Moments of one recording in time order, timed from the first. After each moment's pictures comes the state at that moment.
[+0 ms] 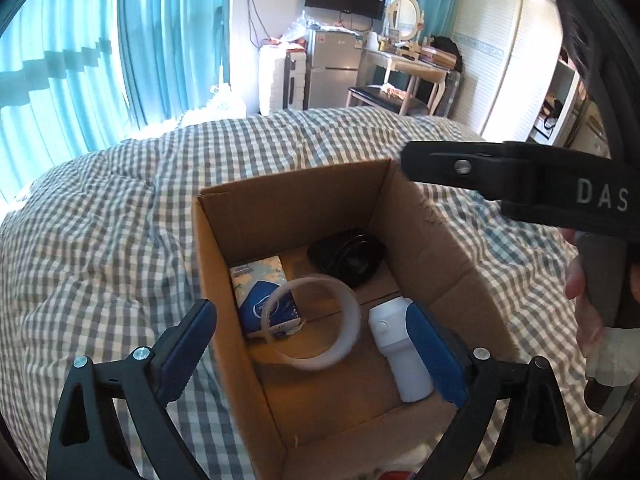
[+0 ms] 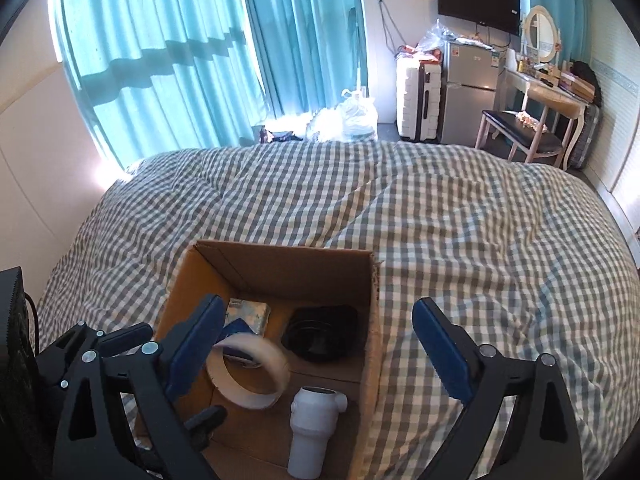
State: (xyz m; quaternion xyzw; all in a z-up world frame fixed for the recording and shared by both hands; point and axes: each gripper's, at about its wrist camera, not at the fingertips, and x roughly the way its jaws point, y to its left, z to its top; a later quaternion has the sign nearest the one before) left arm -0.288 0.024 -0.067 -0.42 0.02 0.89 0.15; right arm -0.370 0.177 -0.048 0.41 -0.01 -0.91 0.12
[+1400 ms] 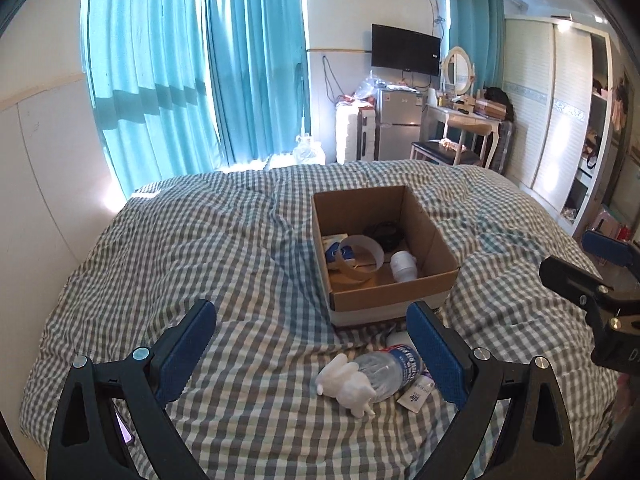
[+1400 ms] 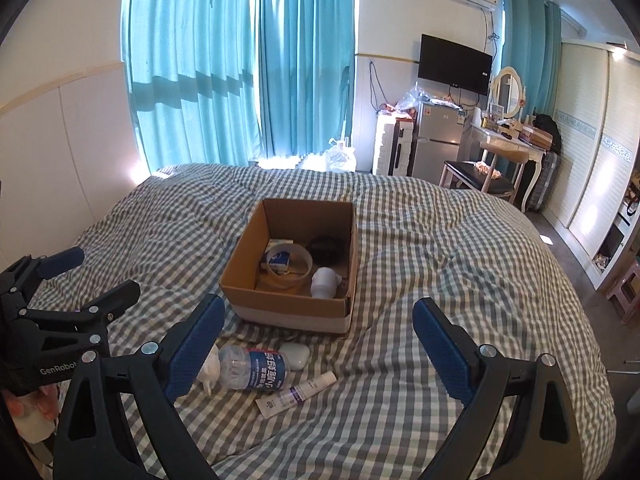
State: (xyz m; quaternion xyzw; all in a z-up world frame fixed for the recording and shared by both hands) left arm -0.064 -0.025 0.018 -0.33 0.03 0.94 0.00; right arm -0.086 0.181 0.024 0.32 0.04 -0.94 0.09
